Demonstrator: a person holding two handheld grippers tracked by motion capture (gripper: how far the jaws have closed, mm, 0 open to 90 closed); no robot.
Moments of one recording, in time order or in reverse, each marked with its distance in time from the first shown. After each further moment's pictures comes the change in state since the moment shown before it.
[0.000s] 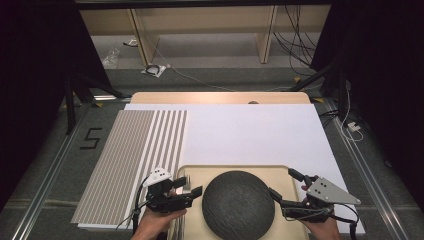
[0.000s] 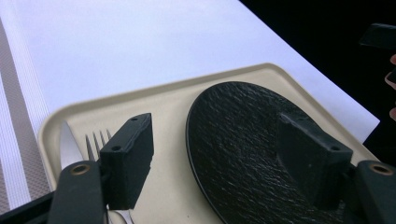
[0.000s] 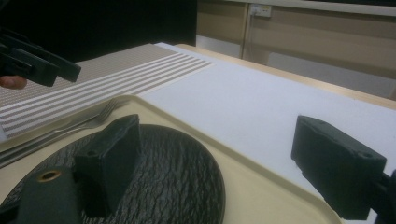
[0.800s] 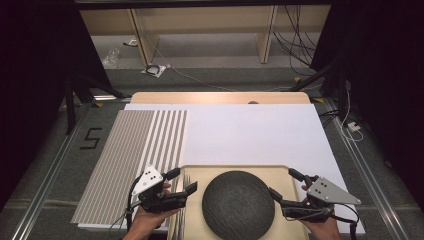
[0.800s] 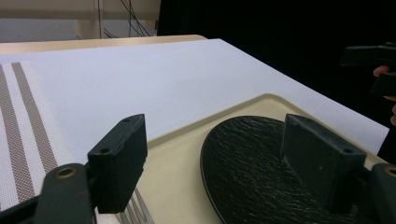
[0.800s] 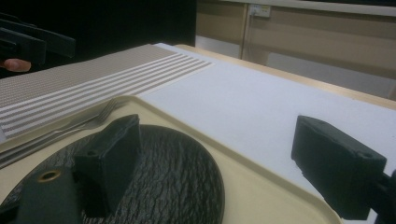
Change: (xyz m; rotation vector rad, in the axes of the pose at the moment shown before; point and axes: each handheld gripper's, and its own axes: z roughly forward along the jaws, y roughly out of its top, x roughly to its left) left arm 0.007 0.000 -0.014 -0.184 -0.012 0.156; right arm 0.000 0.000 0.000 -0.004 -0.003 0.002
